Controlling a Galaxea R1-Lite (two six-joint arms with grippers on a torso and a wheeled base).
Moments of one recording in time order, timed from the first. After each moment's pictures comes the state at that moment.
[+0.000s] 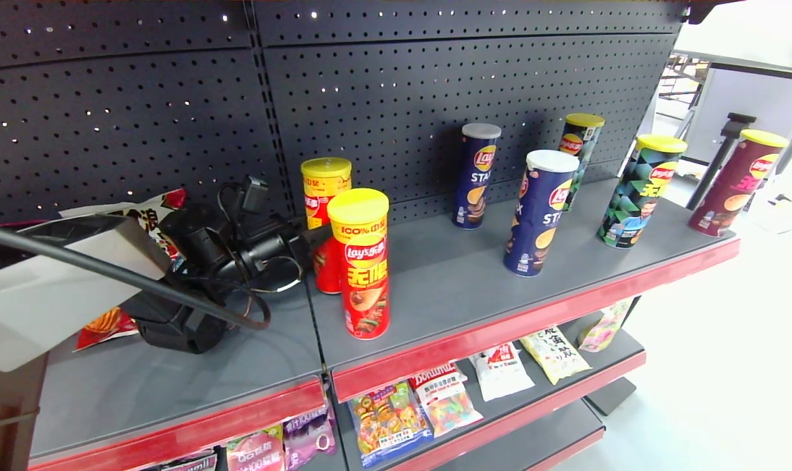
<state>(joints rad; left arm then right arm) -0.19 2.29 -0.99 -1.57 -0.77 -0.29 0.00 0.00 0.00 0.00 -0.01 0.00</state>
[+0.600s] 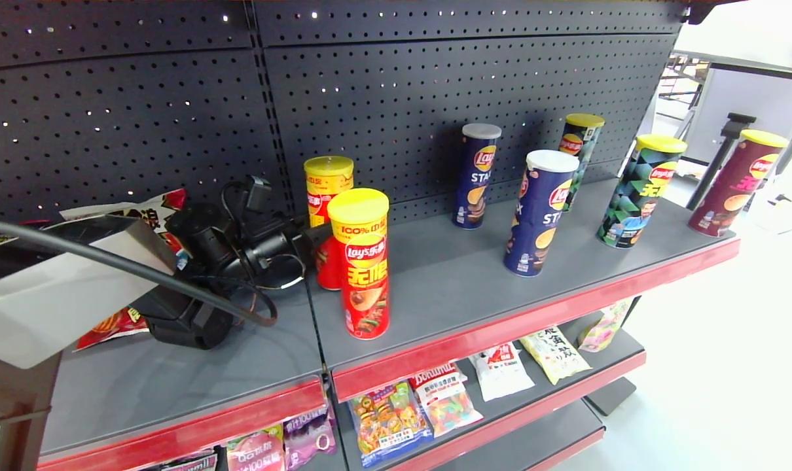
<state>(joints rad) -0.19 2.32 -1.04 -1.57 -0.77 -0.29 0.00 0.00 0.00 0.00 -0.01 0.00</state>
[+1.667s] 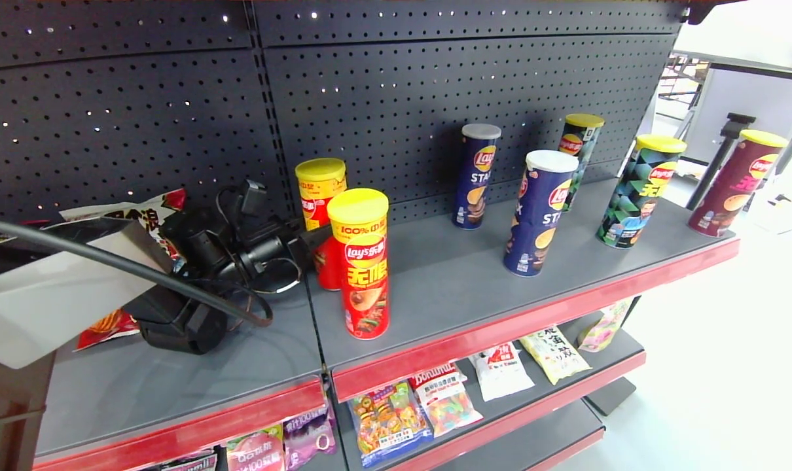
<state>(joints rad) -0.17 2.31 -0.99 -1.57 -0.77 -0.27 0.00 0.00 0.00 0.00 -0.01 0.00</state>
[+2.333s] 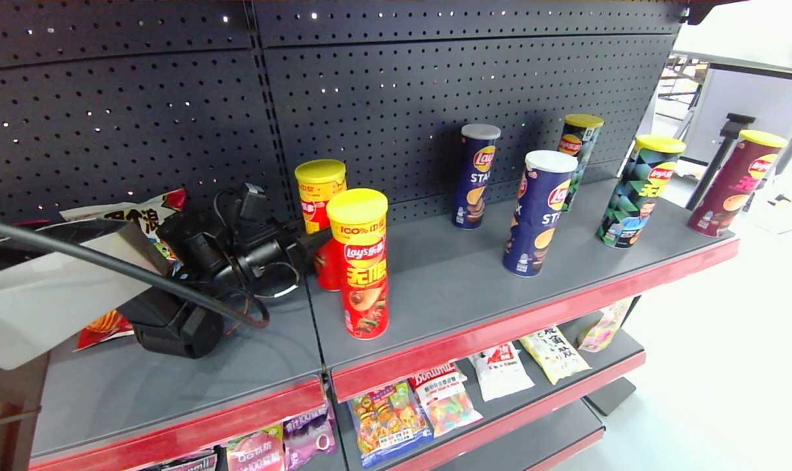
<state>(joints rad) -0.17 2.31 -0.96 -1.57 -0.77 -0.22 0.00 0.00 0.00 0.00 -0.01 0.00</state>
